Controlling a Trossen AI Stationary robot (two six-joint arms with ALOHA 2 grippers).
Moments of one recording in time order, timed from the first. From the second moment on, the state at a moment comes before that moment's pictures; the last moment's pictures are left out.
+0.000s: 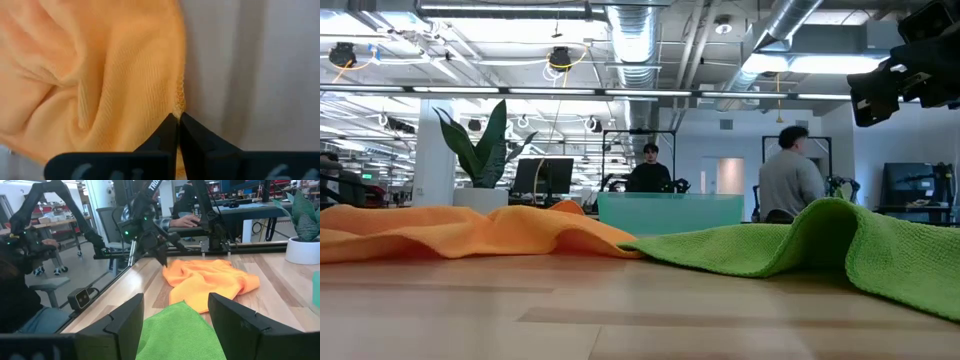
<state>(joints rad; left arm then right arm) -1.02 1.86 1.11 -1.01 -0.42 -1.15 0.12 0.04 0.04 -0.04 -0.19 0.07</state>
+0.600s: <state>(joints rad) -1.07 1.86 1.28 -1.45 -0.32 -1.33 0.12 0.04 0.04 -0.04 -0.18 0.07</state>
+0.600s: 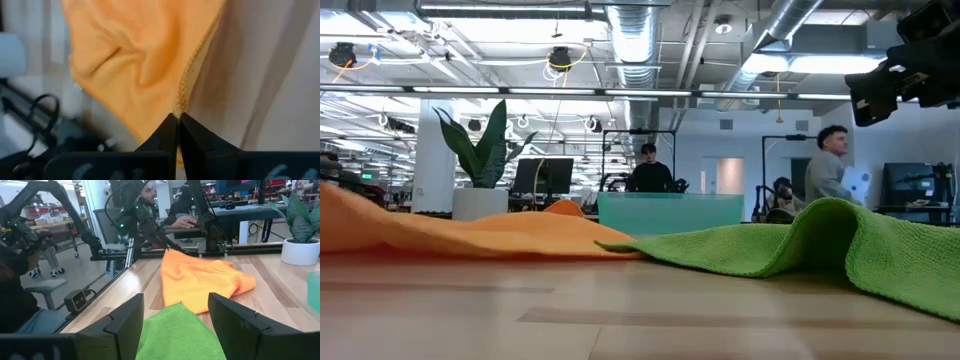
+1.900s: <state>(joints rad) -1.01 1.86 1.29 -1.42 -0.43 -1.34 0.36 0.43 0.01 0.65 0.06 0.28</state>
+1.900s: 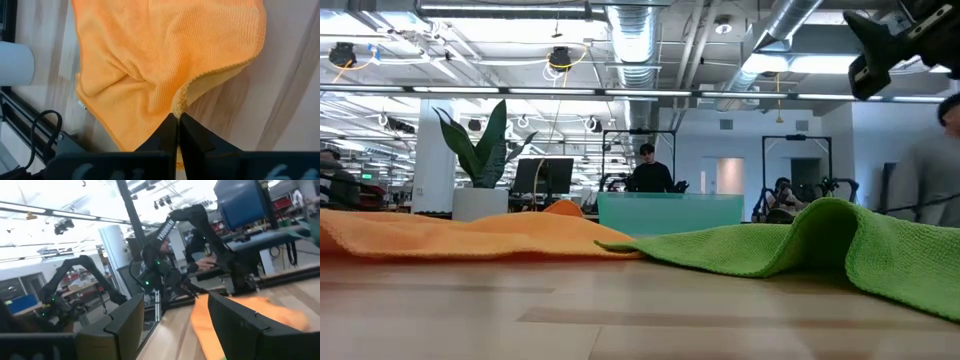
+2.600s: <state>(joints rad) -1.01 1.86 1.29 -1.42 -0.46 -1.35 0.39 0.95 0.26 0.78 0.05 0.28</state>
